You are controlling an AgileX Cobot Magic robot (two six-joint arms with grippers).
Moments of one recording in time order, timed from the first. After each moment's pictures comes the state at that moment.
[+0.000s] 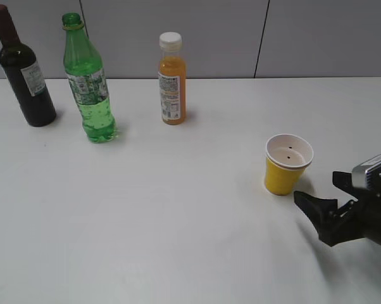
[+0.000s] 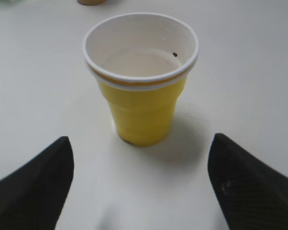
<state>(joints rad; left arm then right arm) -0.03 0.01 -0.51 -0.03 1.04 0.07 0.10 1.84 -0.15 -0.39 -1.21 0.00</state>
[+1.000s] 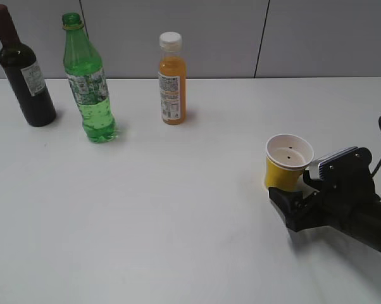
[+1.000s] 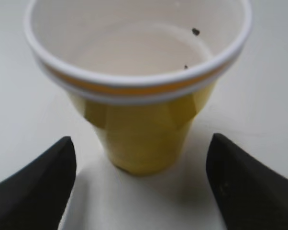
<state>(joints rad) -0.03 0.01 -0.51 -0.03 1.04 0.07 0.20 2.08 -0.34 -0.29 -1.21 0.00</state>
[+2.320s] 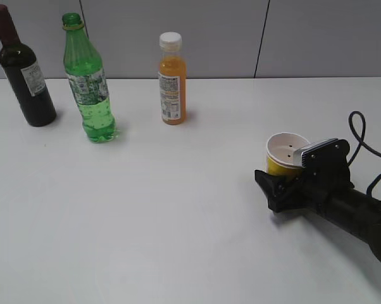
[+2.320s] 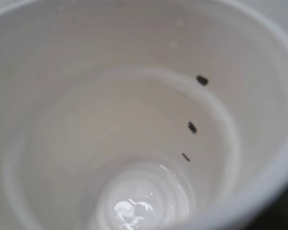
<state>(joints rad) -0.03 0.01 -0.51 -0.03 1.04 0.07 0.21 2.24 -0.50 -0.31 -1.28 0.04</state>
